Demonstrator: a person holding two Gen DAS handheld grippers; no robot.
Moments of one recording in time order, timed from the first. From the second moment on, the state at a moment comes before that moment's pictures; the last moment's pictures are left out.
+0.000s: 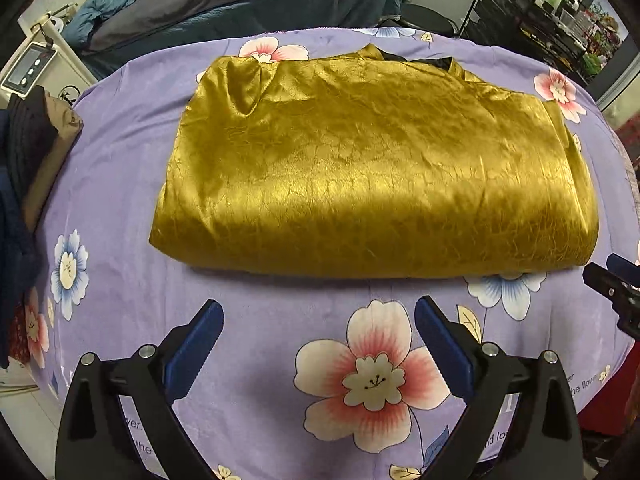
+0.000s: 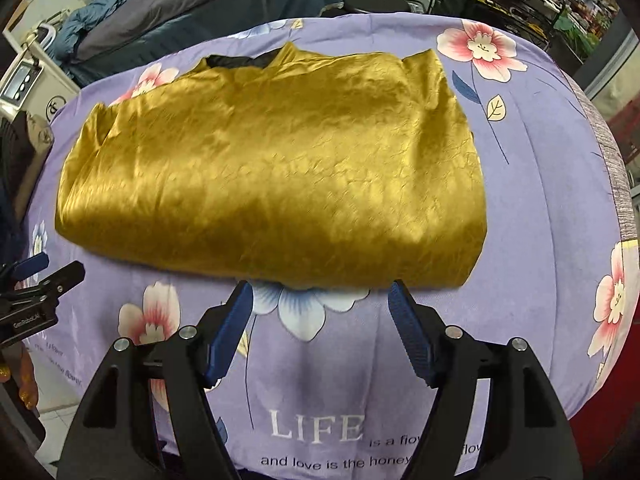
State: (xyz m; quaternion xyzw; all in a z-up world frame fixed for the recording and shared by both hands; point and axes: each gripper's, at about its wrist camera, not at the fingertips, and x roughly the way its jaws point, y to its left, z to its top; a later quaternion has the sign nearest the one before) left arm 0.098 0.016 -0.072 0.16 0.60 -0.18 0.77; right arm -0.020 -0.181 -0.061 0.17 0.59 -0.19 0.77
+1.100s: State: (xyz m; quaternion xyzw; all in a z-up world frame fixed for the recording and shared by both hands) left arm 0.085 -0.005 -0.034 0.23 0.57 -0.18 0.77; right arm -0.007 -0.148 -0.021 0.11 0.59 -0.16 0.78
